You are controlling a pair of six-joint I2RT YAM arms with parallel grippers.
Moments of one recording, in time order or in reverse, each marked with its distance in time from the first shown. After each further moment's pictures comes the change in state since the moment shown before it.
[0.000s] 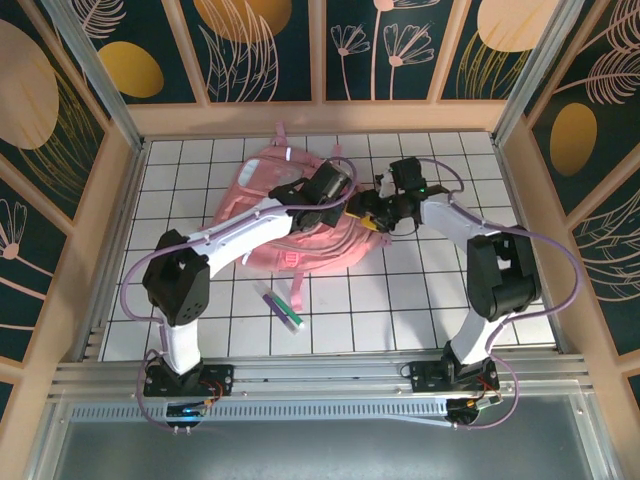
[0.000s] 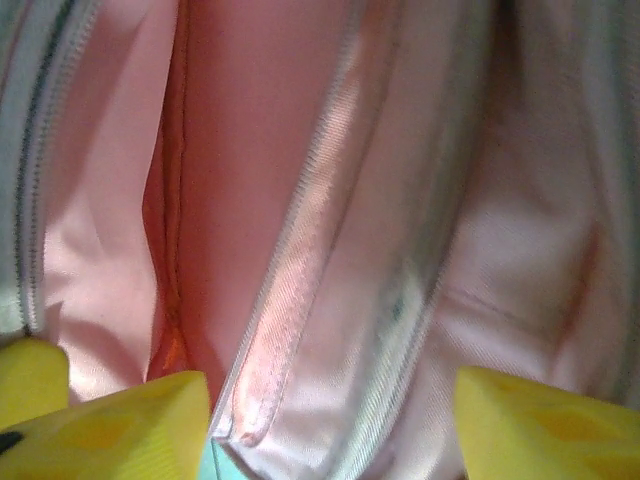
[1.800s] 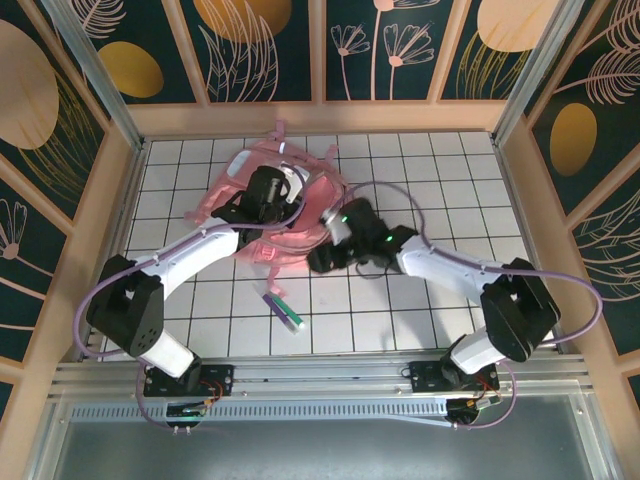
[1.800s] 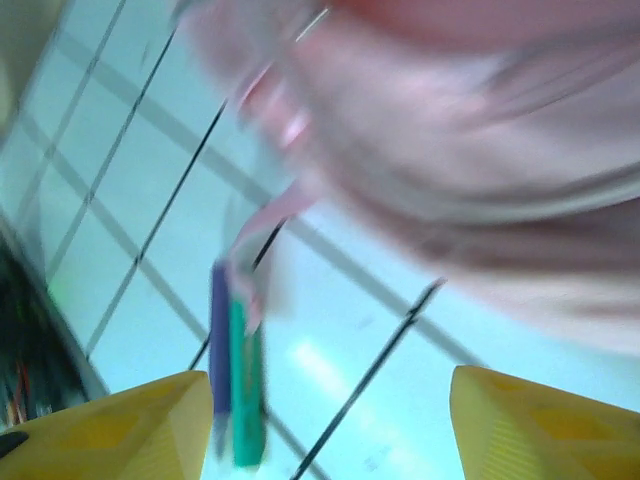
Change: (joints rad) left arm 0.210 -0.290 -0.428 0.395 0.248 0.301; right arm 0.476 -0.237 -0.229 0.086 0.224 -0.378
